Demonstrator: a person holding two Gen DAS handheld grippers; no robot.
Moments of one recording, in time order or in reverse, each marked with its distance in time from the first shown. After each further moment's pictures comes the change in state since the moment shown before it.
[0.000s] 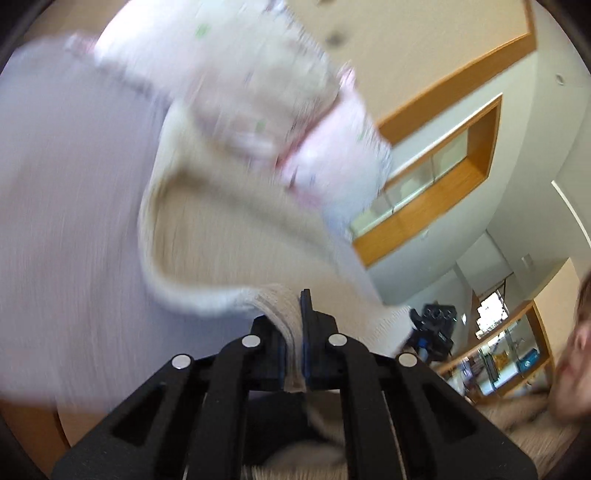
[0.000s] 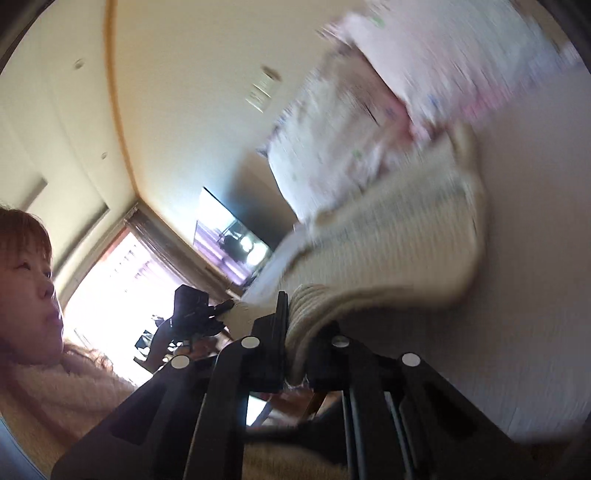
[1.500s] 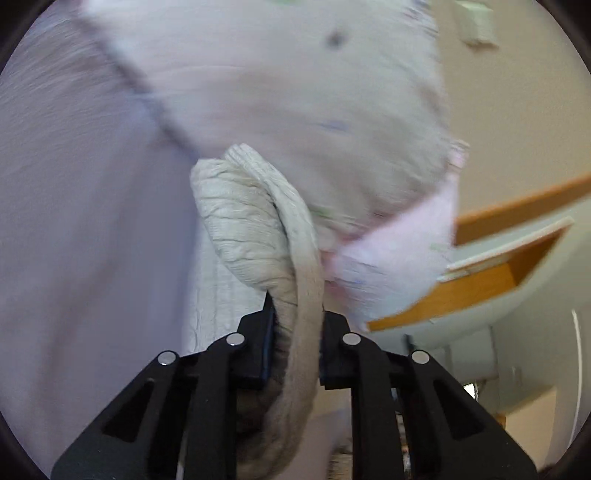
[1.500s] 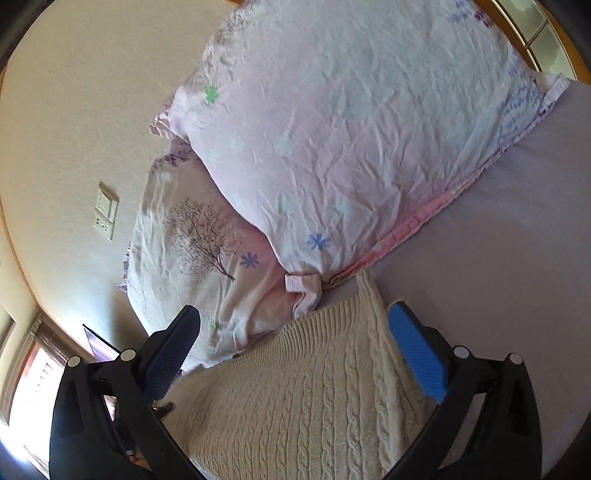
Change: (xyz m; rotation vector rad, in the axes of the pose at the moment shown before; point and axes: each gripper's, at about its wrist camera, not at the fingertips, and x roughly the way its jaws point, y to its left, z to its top) left arm 0.169 0.052 0.155 -0.370 -0.011 -0.007; right arm 0.093 -0.164 0.143 0.305 -0.273 -0.424
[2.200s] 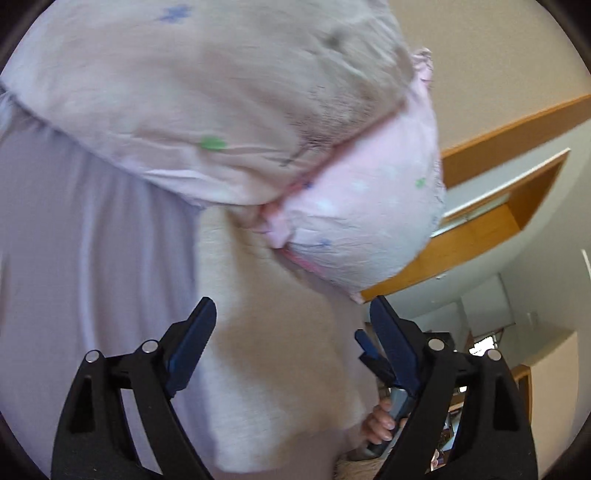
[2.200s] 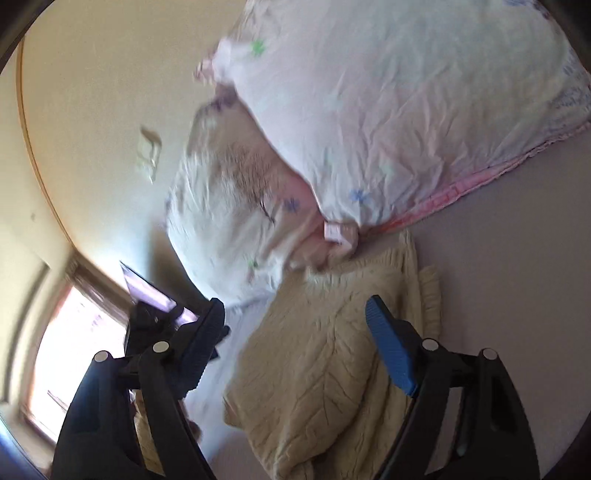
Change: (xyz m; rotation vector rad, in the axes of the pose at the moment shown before) left arm 0.108 -0.048 -0.013 0.133 0.087 0.077; right arm 0.008 0.013 0.001 -0.136 0.340 0.093
